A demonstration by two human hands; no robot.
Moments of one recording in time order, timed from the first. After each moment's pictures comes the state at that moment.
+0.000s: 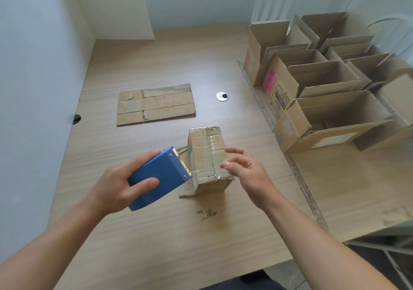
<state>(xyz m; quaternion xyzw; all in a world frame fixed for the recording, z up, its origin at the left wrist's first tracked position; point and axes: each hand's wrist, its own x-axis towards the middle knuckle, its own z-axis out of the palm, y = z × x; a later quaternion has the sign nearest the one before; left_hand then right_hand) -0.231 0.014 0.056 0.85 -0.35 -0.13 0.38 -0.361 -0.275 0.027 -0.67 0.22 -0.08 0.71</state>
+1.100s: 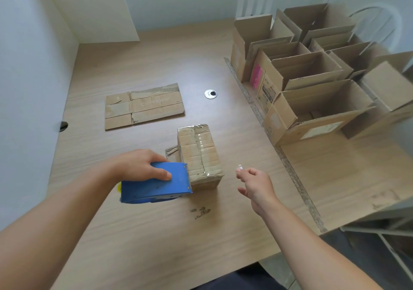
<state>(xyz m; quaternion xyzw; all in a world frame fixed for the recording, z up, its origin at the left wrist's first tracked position) -0.192 -0.067 0.079 0.85 -0.31 -0.41 0.07 -0.390 -0.297 -0.036 -0.56 0.50 -0.08 0.66</state>
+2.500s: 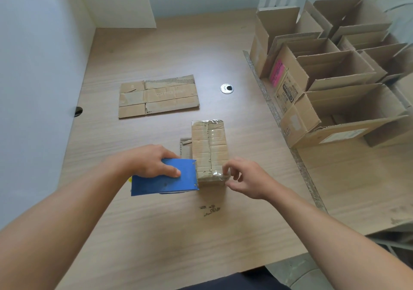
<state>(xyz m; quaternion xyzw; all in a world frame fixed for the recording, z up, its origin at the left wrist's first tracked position) -0.177 -0.059 0.057 0.85 -0.30 -0.42 0.05 -0.356 -0.305 -0.016 -0.92 0.01 0.05 0.38</state>
